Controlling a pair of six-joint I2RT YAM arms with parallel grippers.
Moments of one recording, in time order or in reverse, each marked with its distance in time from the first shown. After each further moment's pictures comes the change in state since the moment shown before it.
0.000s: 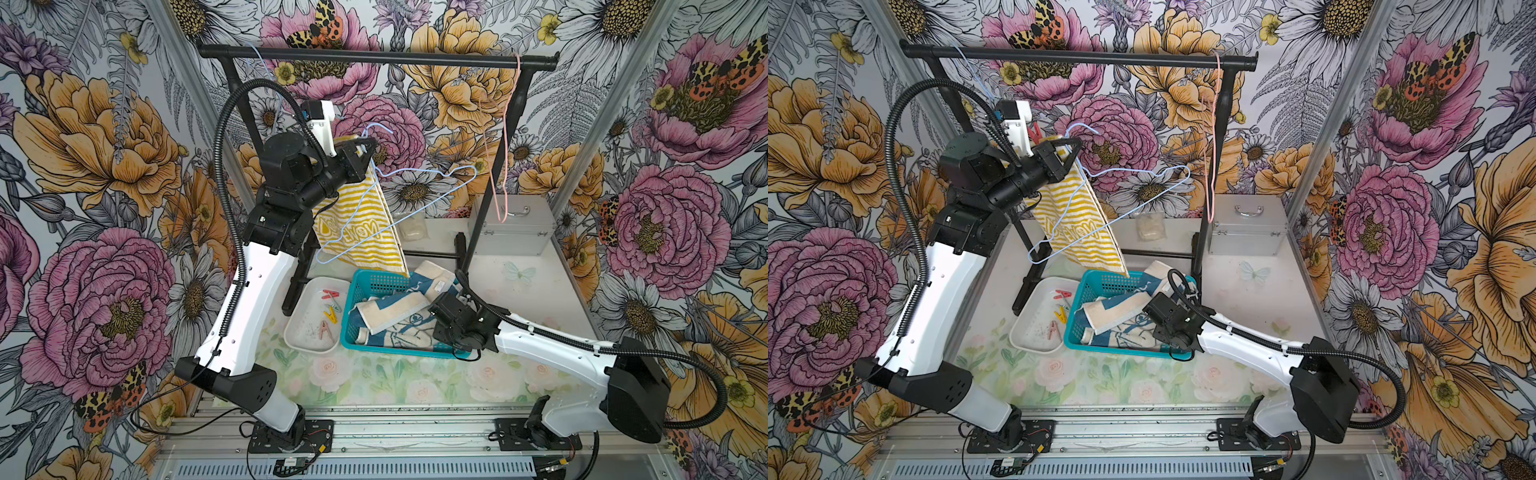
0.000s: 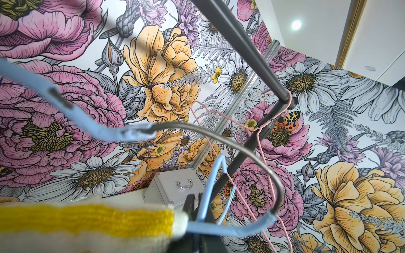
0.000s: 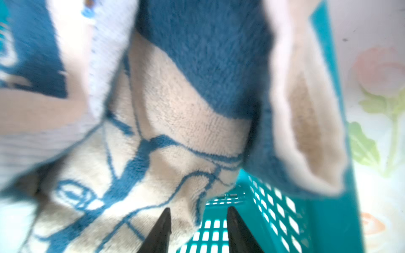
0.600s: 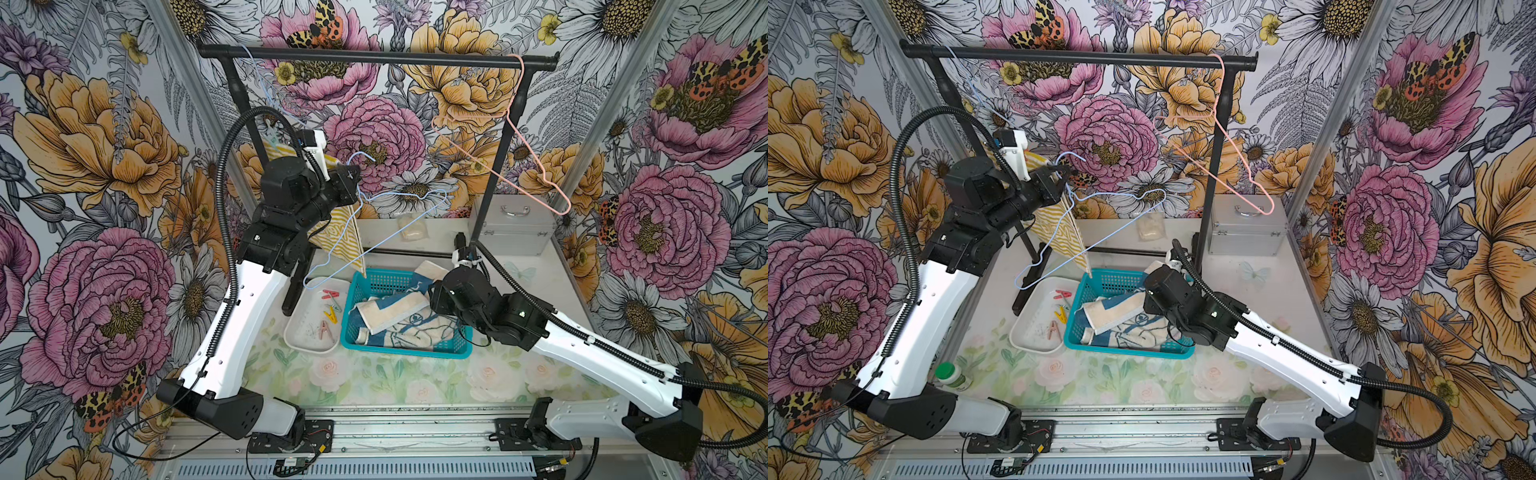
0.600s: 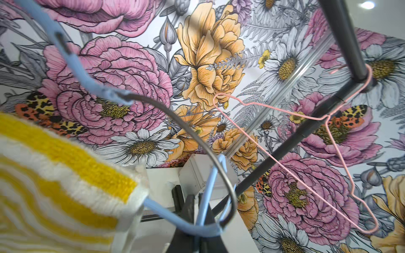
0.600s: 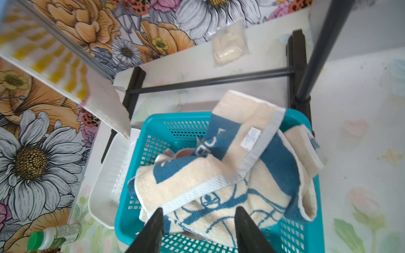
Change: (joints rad) left arm 0.000 -0.121 -0.198 -0.095 -0.217 0.053; right arm 0.106 -0.092 0.360 -0.010 0.204 -0.338
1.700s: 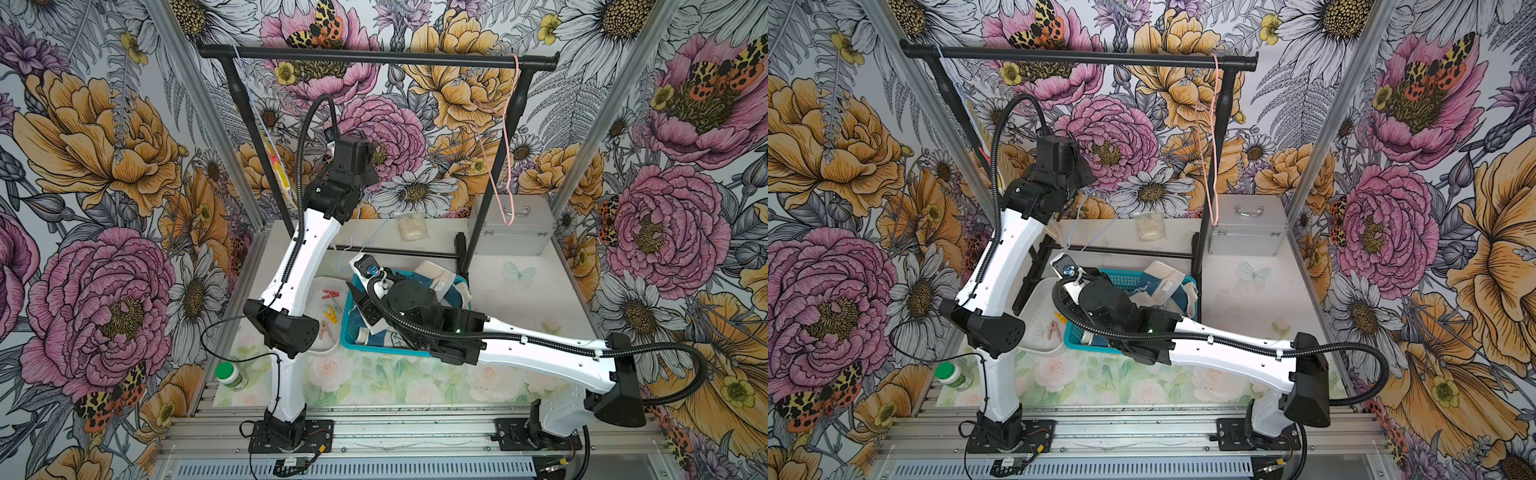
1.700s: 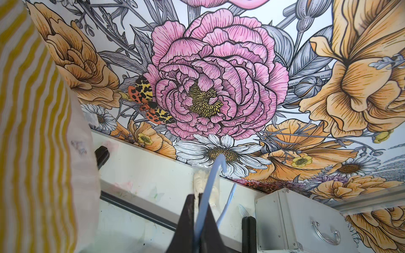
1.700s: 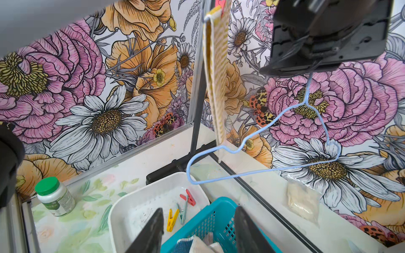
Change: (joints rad) left arm -0.079 0.587 0.682 -0.408 -0.537 -0.053; right arm 0.257 0.283 0.101 0.679 0.066 -0.883
